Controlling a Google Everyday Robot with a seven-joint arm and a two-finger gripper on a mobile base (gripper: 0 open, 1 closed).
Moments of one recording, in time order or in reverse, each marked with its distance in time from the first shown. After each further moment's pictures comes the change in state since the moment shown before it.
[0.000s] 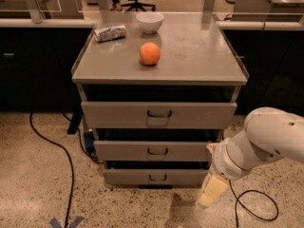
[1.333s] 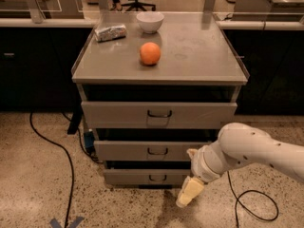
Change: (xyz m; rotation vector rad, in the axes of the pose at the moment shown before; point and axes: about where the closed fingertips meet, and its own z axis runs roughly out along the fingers) arm -0.015 -0.017 0.091 -0.031 -0.083 -0.030
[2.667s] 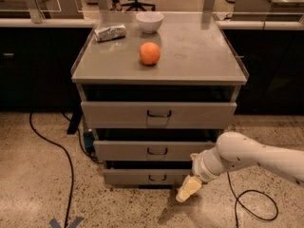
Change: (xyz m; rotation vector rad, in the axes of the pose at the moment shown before) arm 0.041 -0.045 0.070 -0.002 -0.031 0.112
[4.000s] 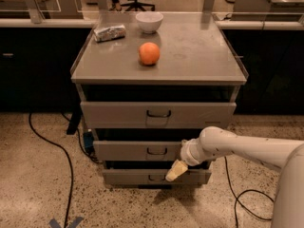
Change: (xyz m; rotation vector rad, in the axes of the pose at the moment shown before) arm -0.032 -0.086 0.061 0.140 -0.041 -0.026
